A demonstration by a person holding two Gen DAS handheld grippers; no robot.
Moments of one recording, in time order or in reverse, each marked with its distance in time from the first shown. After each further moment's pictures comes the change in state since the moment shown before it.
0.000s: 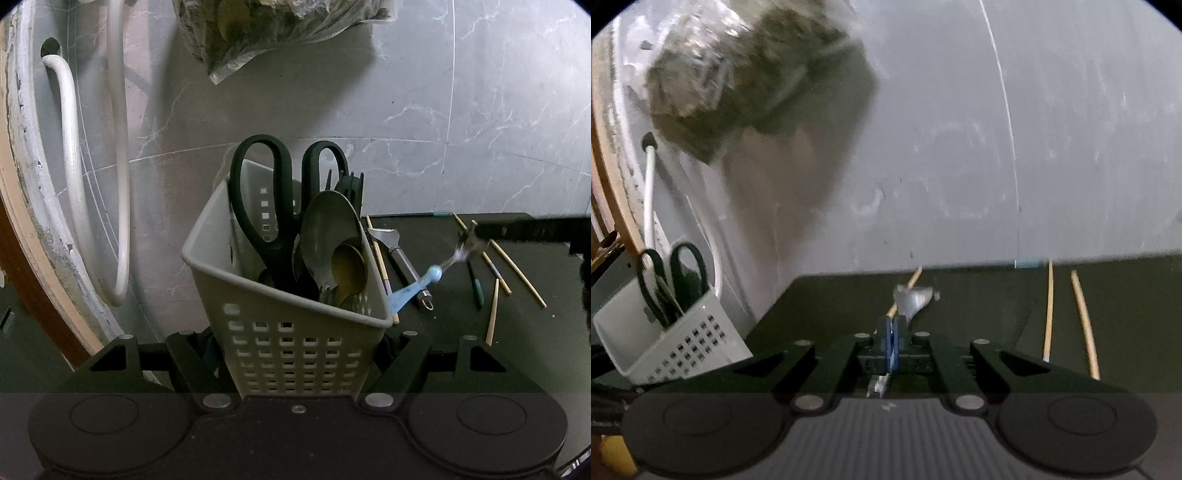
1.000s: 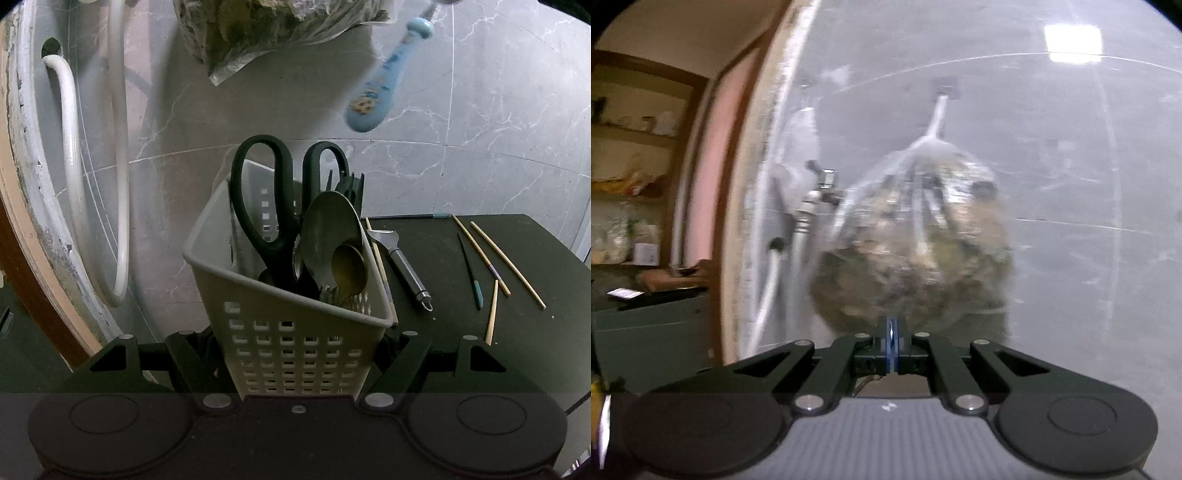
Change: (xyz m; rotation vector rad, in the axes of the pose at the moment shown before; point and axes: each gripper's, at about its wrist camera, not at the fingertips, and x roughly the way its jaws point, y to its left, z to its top) left arm 0.000 0.000 0.001 -0.001 -0.002 0.000; right arm -0.095 0.110 0.097 -0.403 -0.444 0.210
